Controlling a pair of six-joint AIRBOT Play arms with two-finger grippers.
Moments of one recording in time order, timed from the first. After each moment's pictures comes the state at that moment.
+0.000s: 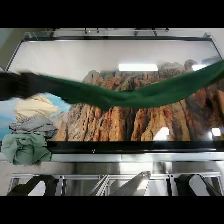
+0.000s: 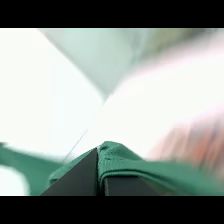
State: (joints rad) left arm 0.22 -0.93 1.31 -2.87 1.68 2.22; right arm -0.84 -0.85 1.04 0.11 1.58 0.75
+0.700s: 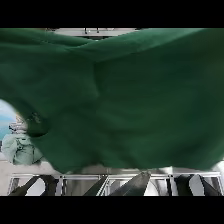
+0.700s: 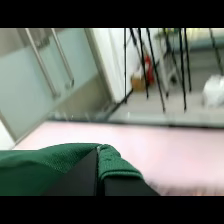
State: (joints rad) left arm 0.39 -1.07 1.55 -2.85 1.70 2.18; right arm -0.74 -0.79 1.19 -0.09 1.29 0.74
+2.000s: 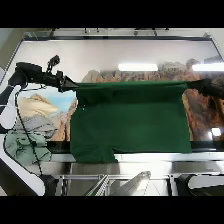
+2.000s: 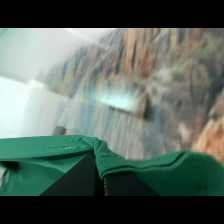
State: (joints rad) left arm 0.18 -2.01 1.68 -2.71 1.72 2.07; right arm -0.63 -1.66 1.15 -0.25 1.23 0.58
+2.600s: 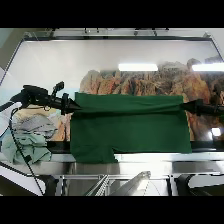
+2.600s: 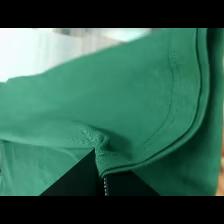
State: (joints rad) left arm 0.18 -1.83 1.16 -2.63 1.56 2.10; right arm -0.68 -1.66 0.94 -0.43 1.31 0.55
